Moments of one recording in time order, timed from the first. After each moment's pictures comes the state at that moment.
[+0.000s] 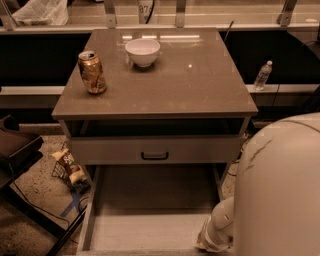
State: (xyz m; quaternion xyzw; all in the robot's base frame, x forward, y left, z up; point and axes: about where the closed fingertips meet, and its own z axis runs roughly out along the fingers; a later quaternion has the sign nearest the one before) arm 0.375 -0.154 0.406 -0.56 0.82 0.05 0.11
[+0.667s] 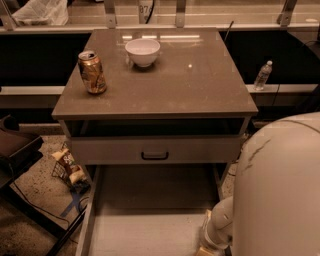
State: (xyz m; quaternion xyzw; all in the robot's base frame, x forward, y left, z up) arm 0.375 -0.154 0.406 -0.56 0.82 0.05 0.11
